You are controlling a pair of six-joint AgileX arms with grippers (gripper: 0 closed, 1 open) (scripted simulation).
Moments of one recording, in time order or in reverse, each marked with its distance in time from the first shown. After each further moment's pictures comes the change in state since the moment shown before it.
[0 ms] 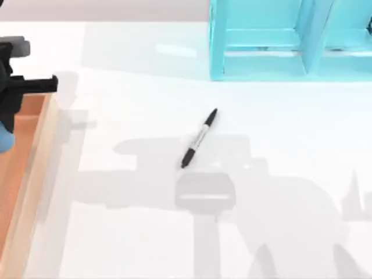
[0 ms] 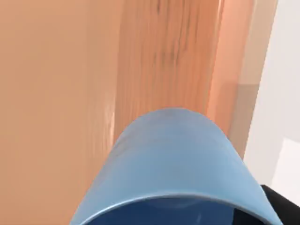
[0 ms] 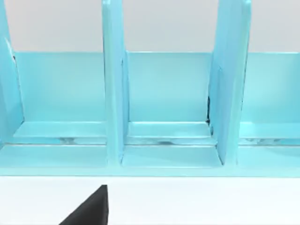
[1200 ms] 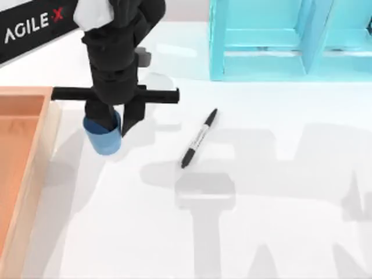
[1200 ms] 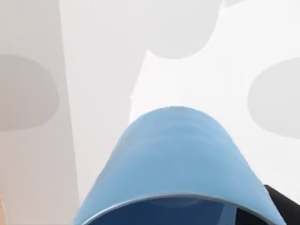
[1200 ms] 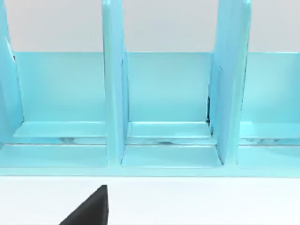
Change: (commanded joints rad) left arm -0.417 0.252 0.220 0.001 -0.038 -0.335; right arm 0.000 0.000 0.000 0.000 0.000 0.000
